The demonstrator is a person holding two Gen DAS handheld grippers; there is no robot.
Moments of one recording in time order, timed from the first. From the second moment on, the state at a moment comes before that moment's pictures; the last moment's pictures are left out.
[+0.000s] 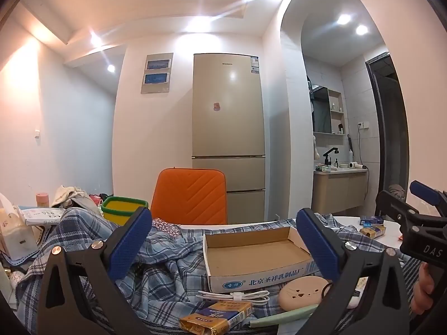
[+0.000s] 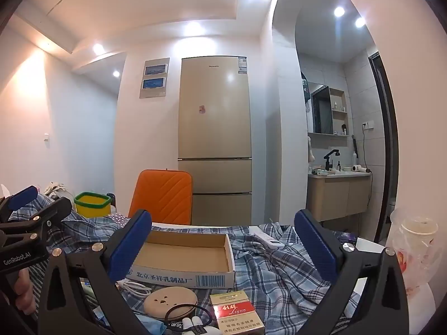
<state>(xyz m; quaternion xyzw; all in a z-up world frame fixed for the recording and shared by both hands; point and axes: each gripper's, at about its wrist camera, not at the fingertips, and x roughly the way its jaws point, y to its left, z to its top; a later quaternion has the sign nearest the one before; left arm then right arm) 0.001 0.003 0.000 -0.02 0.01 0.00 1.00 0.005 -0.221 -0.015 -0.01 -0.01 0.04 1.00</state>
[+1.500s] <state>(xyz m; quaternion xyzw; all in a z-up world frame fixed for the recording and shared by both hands) -0.003 -0.003 -0.002 0.00 0.00 -0.02 1.00 0.007 -0.221 -0.015 -0.01 0.01 0.04 1.00</state>
